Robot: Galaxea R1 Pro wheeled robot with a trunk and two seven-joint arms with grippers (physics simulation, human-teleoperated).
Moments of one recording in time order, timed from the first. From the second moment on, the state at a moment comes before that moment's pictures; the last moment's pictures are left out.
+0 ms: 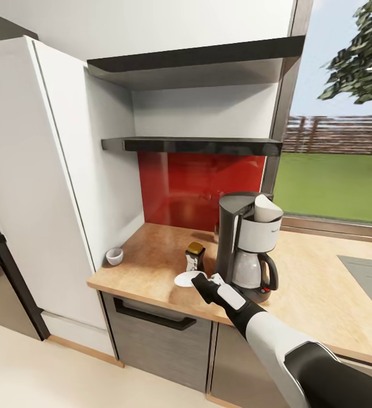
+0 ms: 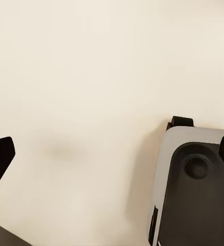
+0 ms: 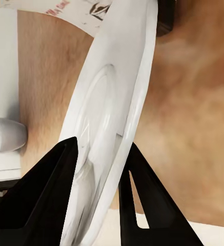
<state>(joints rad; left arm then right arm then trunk) -0.07 0.13 -0.08 -0.30 0.17 0.03 0.16 -0.91 0.17 0.32 -0.26 -1.25 0.24 -0.03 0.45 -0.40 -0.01</state>
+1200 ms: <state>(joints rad) -0.07 0.13 -0.08 -0.30 0.17 0.03 0.16 -0.91 0.17 0.32 -0.26 -1.25 0.24 -0.03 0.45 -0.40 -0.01</state>
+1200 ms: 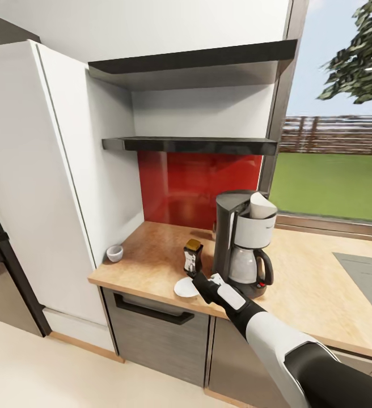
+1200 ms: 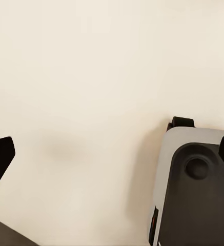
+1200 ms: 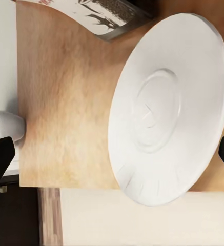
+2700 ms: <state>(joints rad) -0.07 0.13 -0.07 -0.31 0.17 0.03 0.17 -0.87 0.17 0.32 -0.05 -1.21 0.18 -0.02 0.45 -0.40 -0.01</state>
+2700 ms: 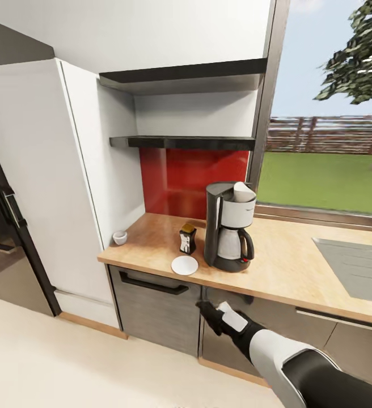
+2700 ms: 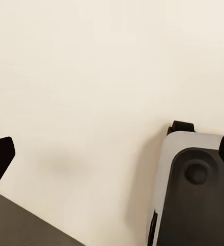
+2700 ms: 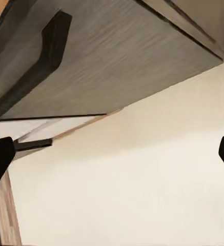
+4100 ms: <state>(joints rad) -0.07 0.09 -0.07 -0.24 0.17 0.03 0.16 -0.50 0.01 0.32 -0.03 -0.29 -0.01 -0.02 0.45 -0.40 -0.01</state>
